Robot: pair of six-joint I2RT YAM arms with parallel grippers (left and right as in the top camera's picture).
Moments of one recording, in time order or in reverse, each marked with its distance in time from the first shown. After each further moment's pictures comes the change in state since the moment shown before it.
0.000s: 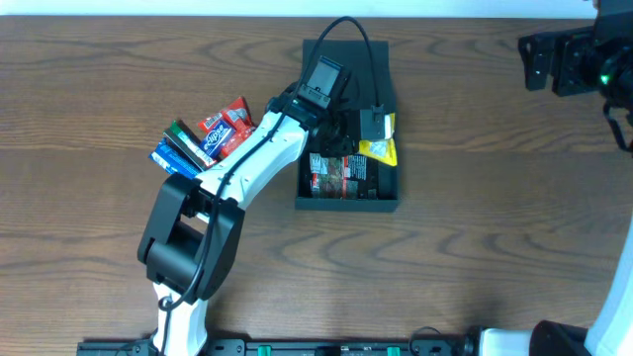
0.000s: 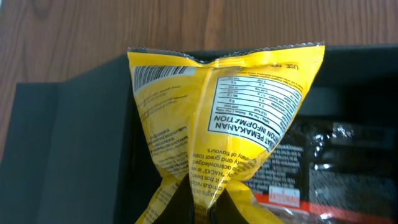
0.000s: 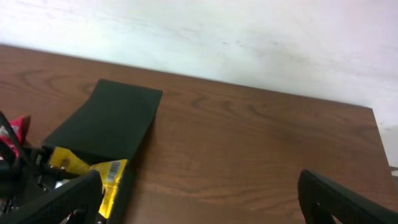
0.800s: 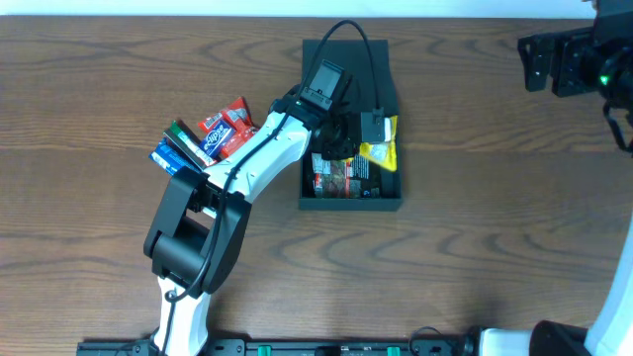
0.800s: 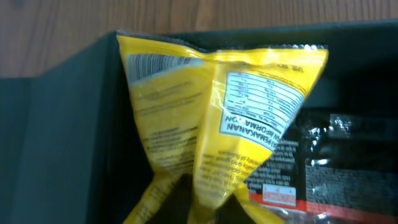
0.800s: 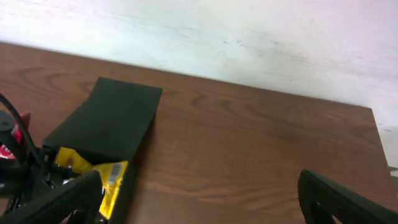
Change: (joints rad) left arm 0.000 0.033 0.000 -0.003 0.002 -0.011; right arm 0.000 0.000 0.000 -0.004 0.000 -0.008
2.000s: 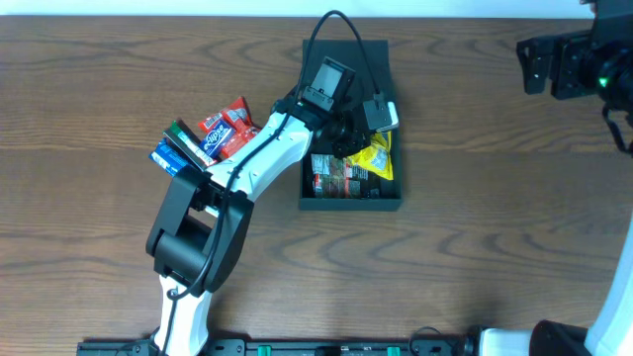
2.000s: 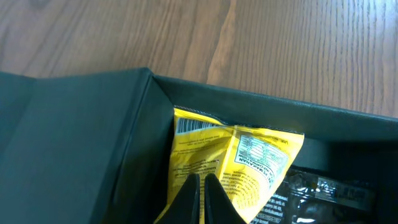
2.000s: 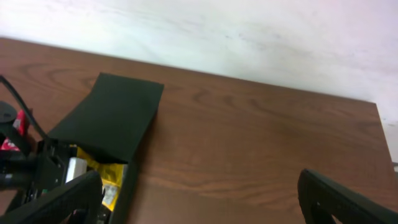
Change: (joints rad) left arm -0.006 0.008 0.001 0.102 0.087 -0.254; right arm 0.000 0.002 0.000 -0.024 -0.002 0.000
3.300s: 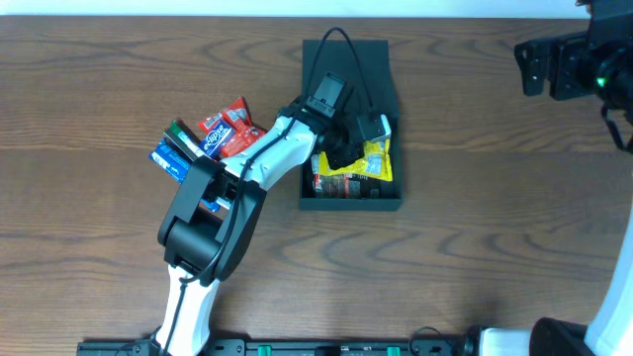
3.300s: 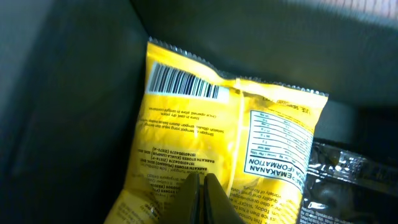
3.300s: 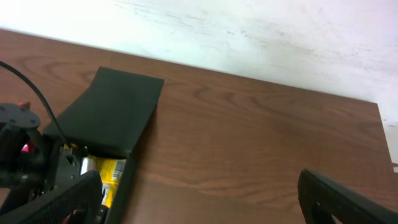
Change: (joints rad) left arm 0.000 0.076 -0.037 -0.021 -0.062 -0.026; right arm 0.000 0.009 0.000 -0.005 -0.002 -0.024
